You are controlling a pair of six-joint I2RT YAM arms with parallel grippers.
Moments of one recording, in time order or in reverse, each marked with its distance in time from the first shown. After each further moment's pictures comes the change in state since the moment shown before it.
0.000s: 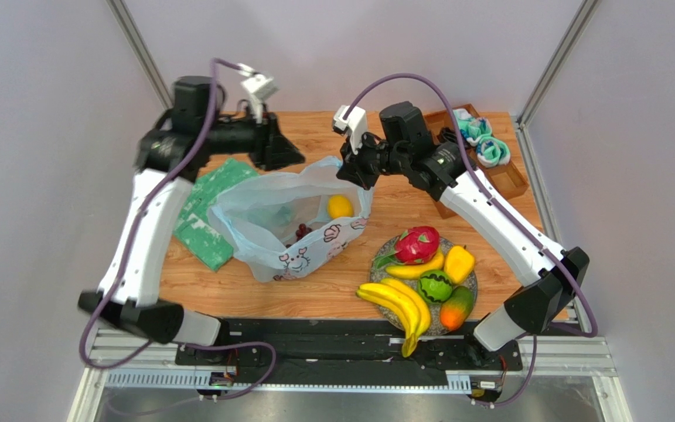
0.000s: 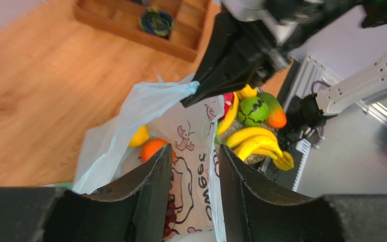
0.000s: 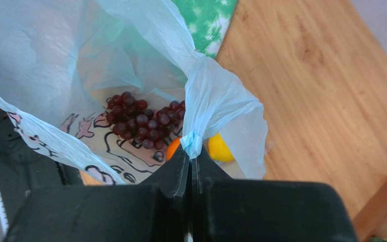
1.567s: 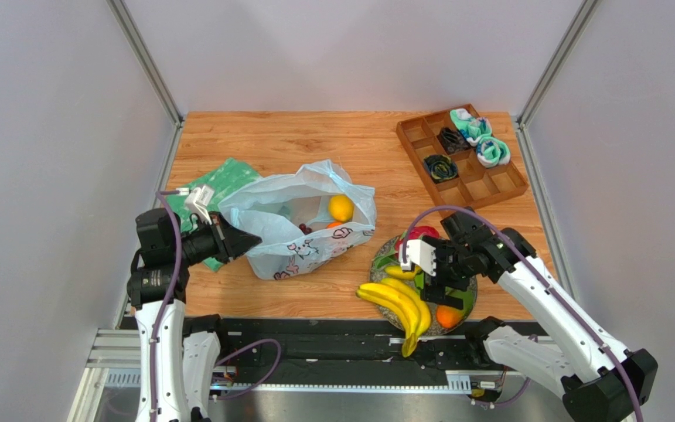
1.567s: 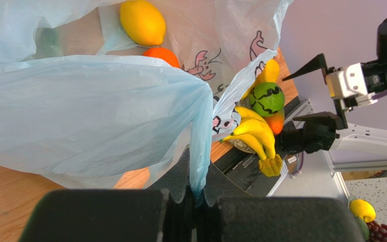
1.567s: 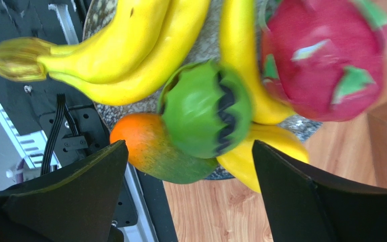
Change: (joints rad) left arm 0.459 -0.739 -1.085 0.240 0.130 -0.298; right arm -0.158 -0.625 -0.824 -0.538 0.118 -0.666
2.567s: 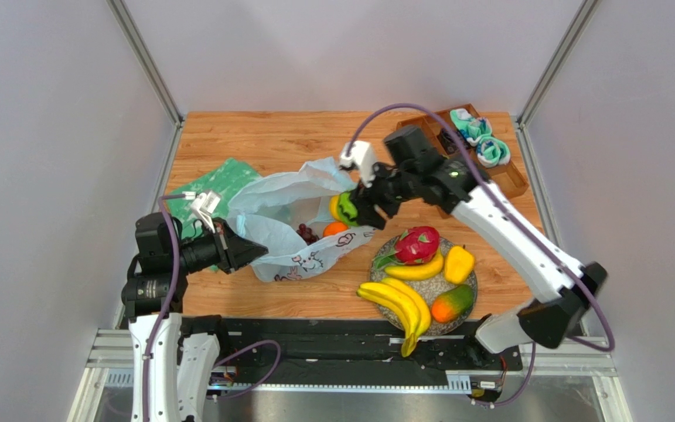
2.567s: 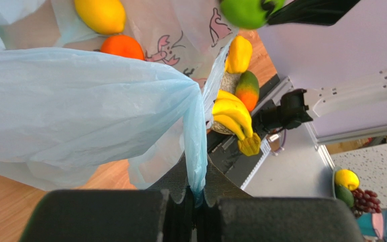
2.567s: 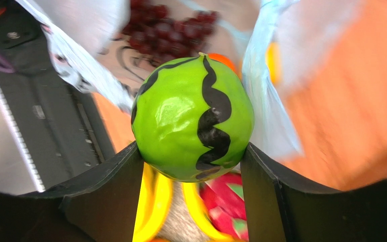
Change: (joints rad) left arm -0.085 -0.051 0.078 -0.129 0.047 0.005; right arm 0.240 0.563 0.757 0.213 -0.045 0.567
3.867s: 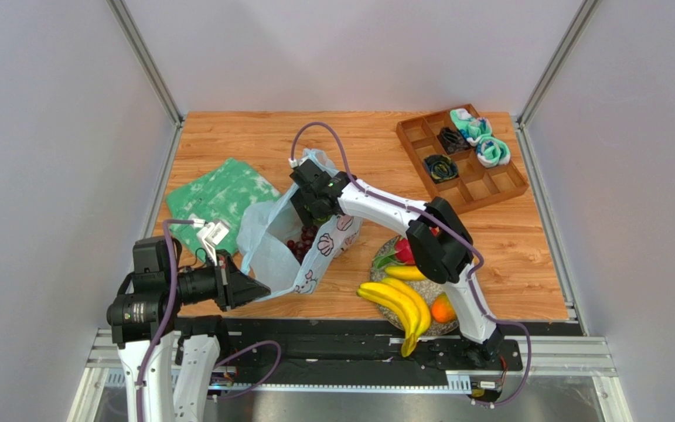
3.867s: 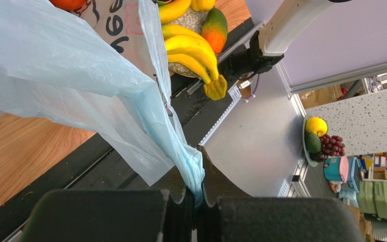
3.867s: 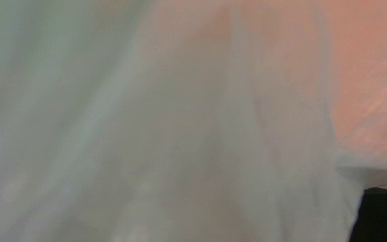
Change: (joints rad) left arm -0.014 -0.064 0.142 -0.518 0.075 0.235; right arm 0.119 0.687 0.176 0.357 0.628 0.595
